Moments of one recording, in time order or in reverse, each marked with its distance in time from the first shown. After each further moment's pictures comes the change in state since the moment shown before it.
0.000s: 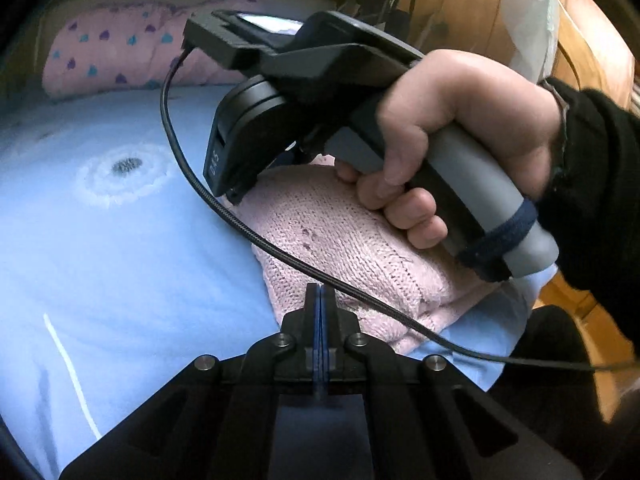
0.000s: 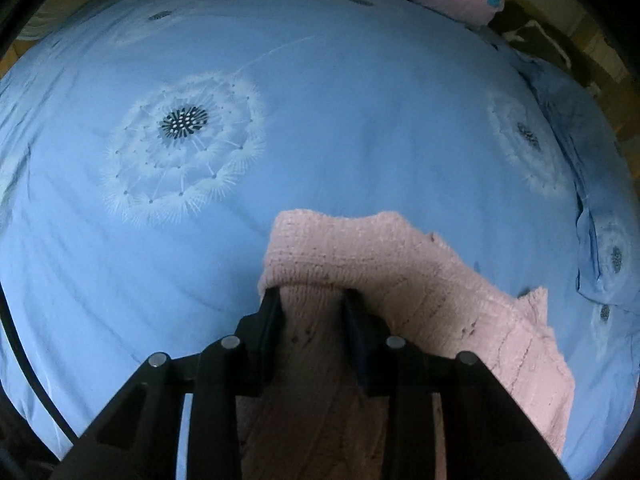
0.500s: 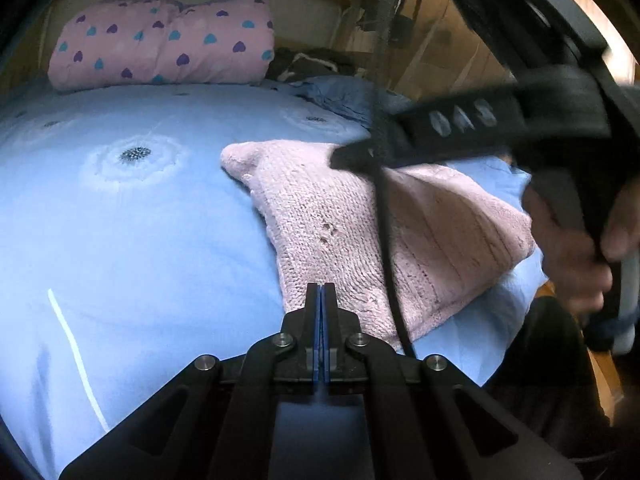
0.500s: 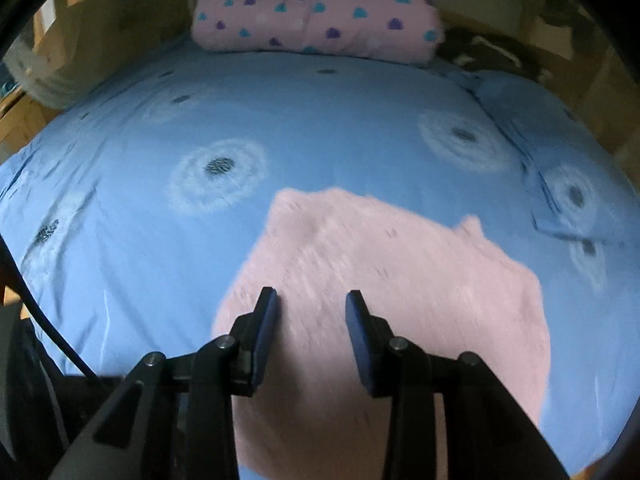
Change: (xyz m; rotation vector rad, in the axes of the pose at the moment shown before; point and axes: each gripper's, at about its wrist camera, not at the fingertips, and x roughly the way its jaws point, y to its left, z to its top) left arm -0.019 0.004 -0.019 -0.042 -0.010 -0.020; right arm -0.085 -0.024 -0.108 0.153 -0.290 0.067
